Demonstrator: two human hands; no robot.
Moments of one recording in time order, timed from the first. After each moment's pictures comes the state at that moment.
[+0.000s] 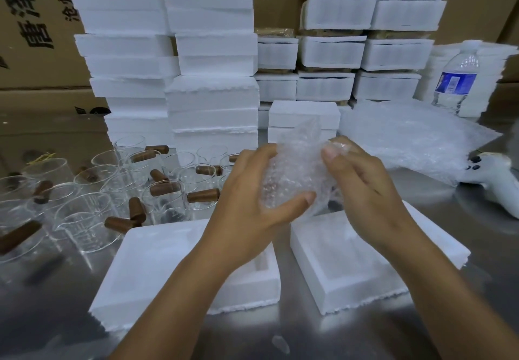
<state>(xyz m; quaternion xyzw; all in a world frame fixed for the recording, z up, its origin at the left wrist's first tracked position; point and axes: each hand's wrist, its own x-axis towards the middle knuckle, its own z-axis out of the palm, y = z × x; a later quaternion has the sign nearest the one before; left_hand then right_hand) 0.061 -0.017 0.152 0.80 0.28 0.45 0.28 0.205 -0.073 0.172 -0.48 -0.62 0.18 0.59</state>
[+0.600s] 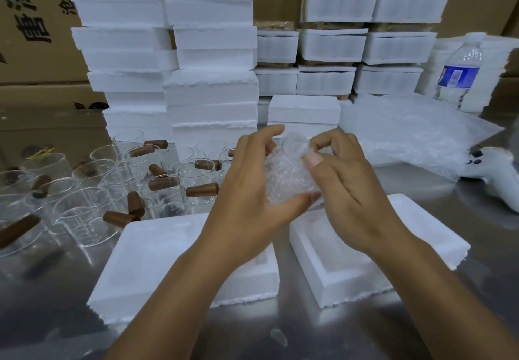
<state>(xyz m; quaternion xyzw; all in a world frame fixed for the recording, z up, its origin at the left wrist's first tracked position) 0.062 -0.025 0.155 0.80 0.25 0.48 0.24 0.201 -0.069 0.162 -0.54 -0.67 0.02 0.51</state>
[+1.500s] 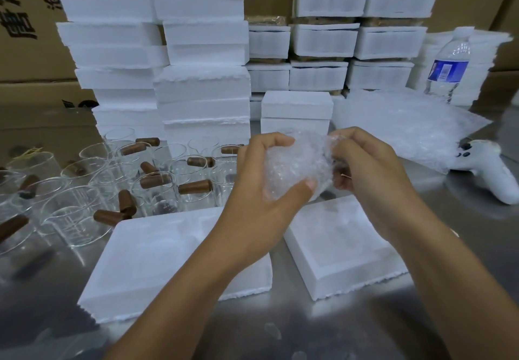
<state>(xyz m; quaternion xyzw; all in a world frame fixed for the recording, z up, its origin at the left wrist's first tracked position) 0.071 -0.042 0.159 0.73 0.23 0.44 0.47 0.219 -0.075 0.177 -0.57 -0.45 0.26 0.63</state>
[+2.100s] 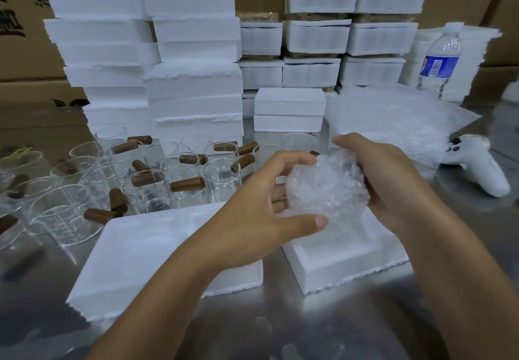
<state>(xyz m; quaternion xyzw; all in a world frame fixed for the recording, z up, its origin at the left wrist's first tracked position) 0.069 -0.043 0.157 0.75 0.18 0.30 0.55 0.237 -0.084 0.179 -0.63 -0.34 0.35 0.61</state>
